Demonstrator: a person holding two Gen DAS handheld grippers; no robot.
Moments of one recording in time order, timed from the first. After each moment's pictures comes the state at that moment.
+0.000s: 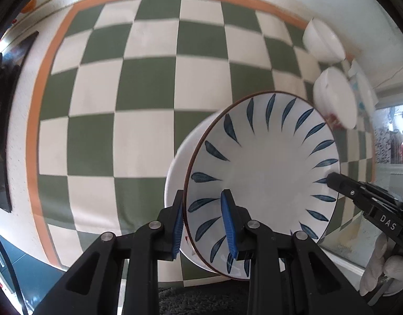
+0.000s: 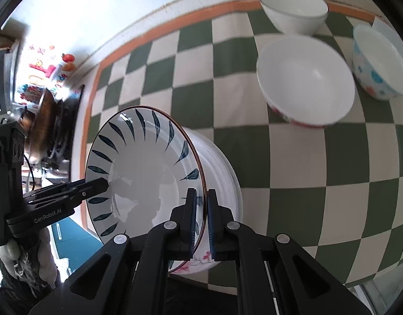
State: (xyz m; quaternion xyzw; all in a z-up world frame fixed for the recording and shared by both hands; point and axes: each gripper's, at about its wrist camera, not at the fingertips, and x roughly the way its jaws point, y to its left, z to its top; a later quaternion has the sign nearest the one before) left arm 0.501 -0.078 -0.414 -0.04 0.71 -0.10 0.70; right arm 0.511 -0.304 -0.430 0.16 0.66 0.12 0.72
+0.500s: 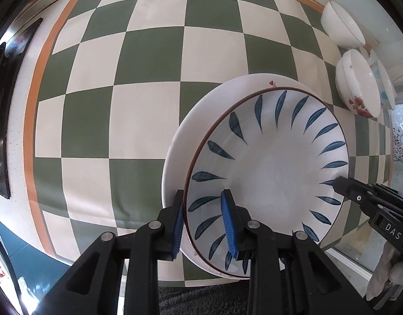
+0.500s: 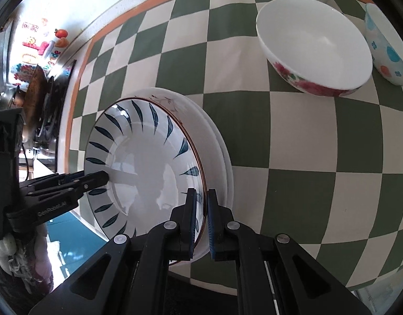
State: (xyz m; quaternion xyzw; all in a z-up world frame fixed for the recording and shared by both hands) left arm 0.494 -0.088 -0.437 -0.02 0.72 -0.06 0.69; right arm 0.507 -0.298 -0.472 0.13 0.69 0.14 0.70
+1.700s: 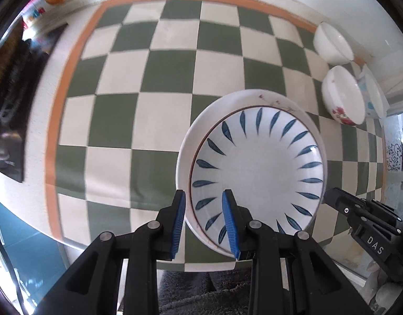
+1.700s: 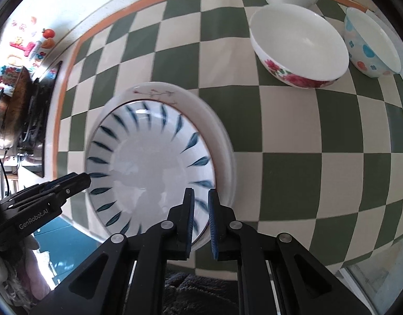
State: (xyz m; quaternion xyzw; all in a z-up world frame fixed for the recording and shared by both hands) left arm 0.455 -0.075 -0.373 -0.03 0.68 -0.04 0.73; right arm 0.487 -0.275 -0.439 0.11 0.69 0.09 0.71
